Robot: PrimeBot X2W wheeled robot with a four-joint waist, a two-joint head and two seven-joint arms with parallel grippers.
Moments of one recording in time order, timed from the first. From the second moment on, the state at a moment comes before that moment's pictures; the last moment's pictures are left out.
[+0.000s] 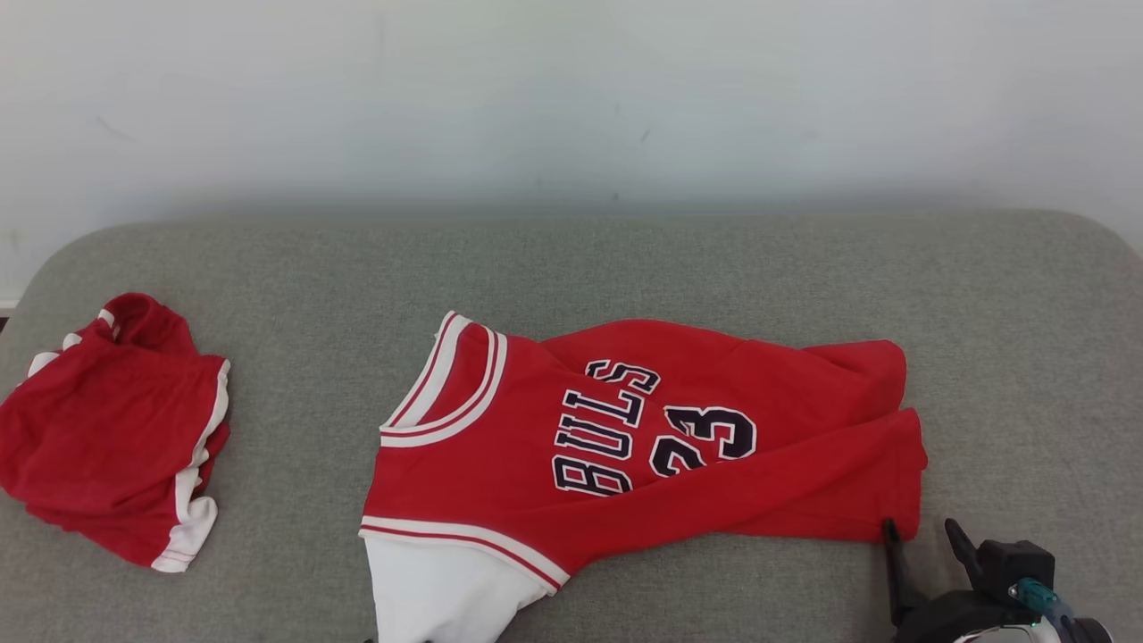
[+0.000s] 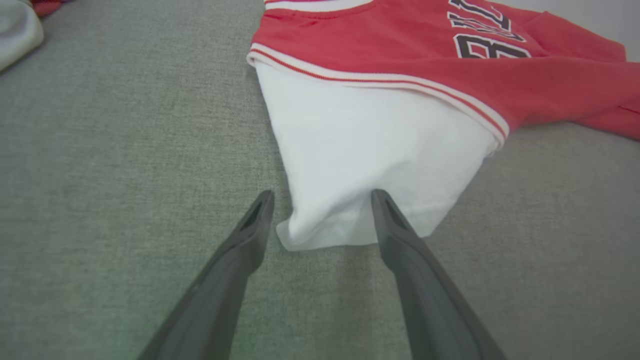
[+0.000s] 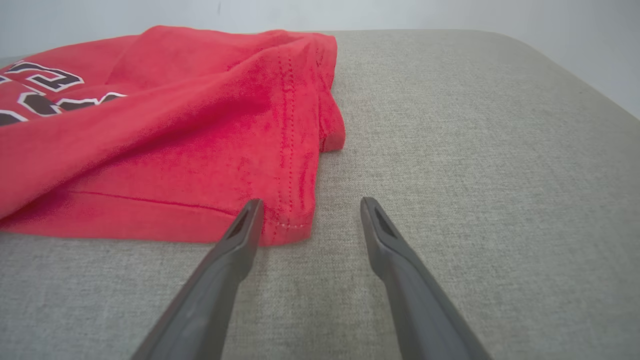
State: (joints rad) left arm 0.01 0.11 -0.23 0.52 -0.33 -0.13 -0.26; right arm -0.22 -0.16 -0.08 0.77 0.11 0.13 -0.26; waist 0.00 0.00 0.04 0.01
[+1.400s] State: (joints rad) left arm -0.17 0.30 -0.30 0.11 -0.51 -0.13 -0.26; right arm -0.11 -0.24 0.09 0.28 0.33 0.13 -0.20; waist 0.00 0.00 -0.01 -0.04
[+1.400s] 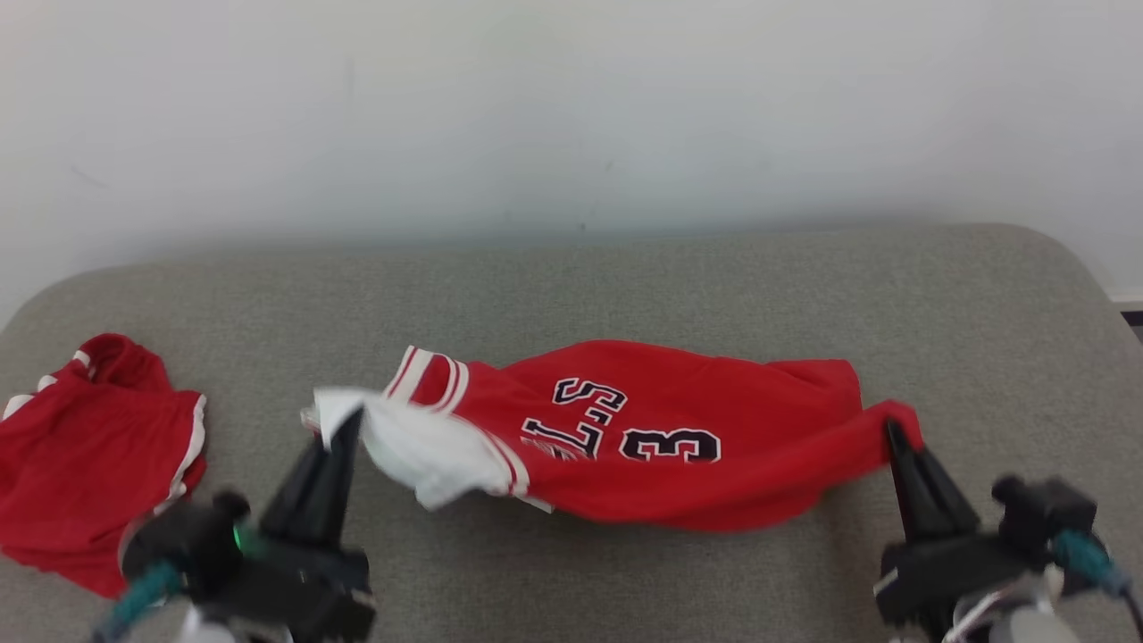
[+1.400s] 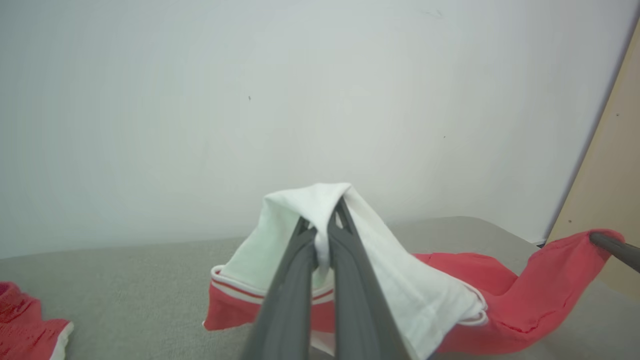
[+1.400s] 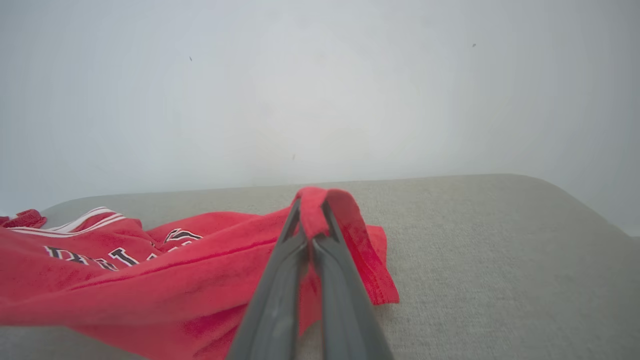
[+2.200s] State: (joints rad) left arm -1.70 0.61 -0.59 0.54 -0.85 -0.13 -0.01; right arm -1.42 -0.16 -0.09 0.70 0.54 0.13 0.16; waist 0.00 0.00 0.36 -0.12
